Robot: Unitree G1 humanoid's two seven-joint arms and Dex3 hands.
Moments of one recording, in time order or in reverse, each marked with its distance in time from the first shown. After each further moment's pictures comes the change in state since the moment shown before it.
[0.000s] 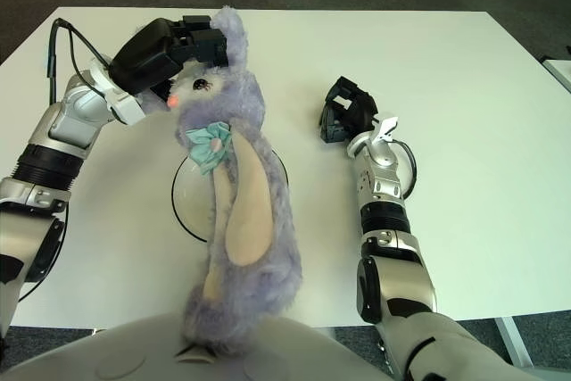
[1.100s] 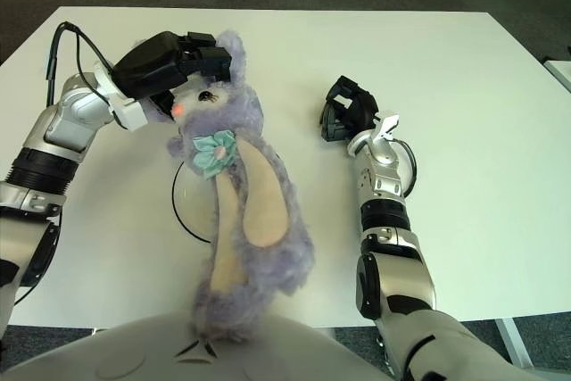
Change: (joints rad) left arm 0.017 0.026 -0.001 -0.063 0.038 0.083 -0.136; right arm -0.011 -0.002 -0.014 0.010 0.003 0.013 0.006
